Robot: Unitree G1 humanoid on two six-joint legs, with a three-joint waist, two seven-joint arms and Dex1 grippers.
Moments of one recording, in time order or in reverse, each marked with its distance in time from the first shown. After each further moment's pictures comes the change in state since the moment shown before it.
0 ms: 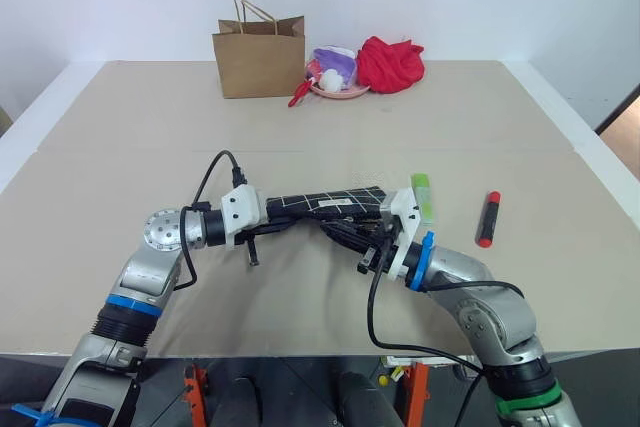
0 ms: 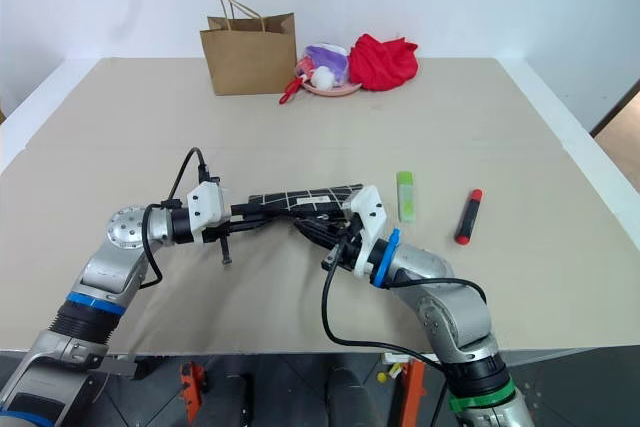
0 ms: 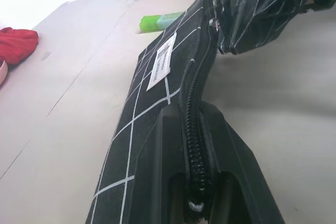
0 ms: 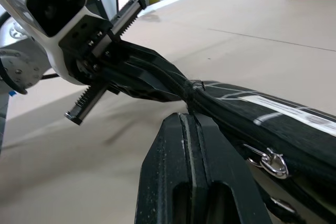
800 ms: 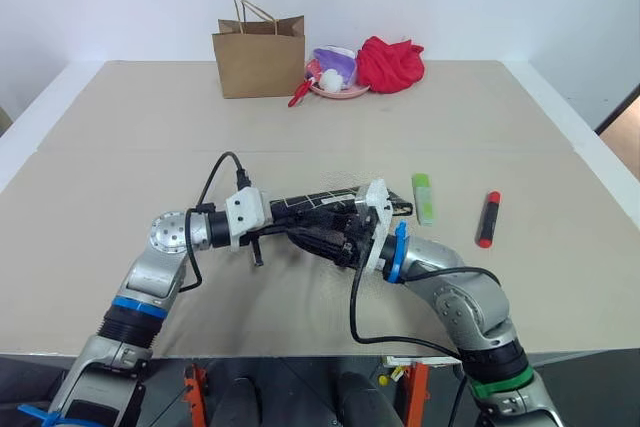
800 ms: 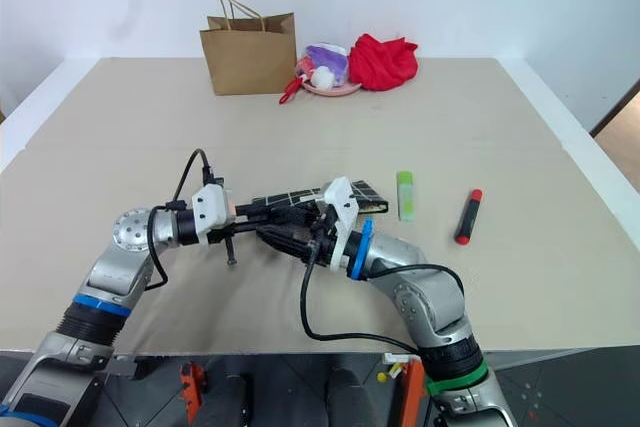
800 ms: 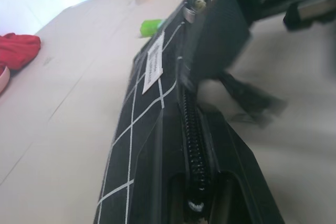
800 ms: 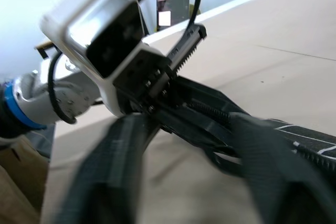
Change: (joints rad) left arm 0.012 -0.021 -0.002 -0.001 0.019 -0.017 0.017; right arm -0.065 0.073 -0.003 -0.012 0.081 0.067 0.008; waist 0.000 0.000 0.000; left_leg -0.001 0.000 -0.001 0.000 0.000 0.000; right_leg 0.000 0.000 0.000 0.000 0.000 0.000
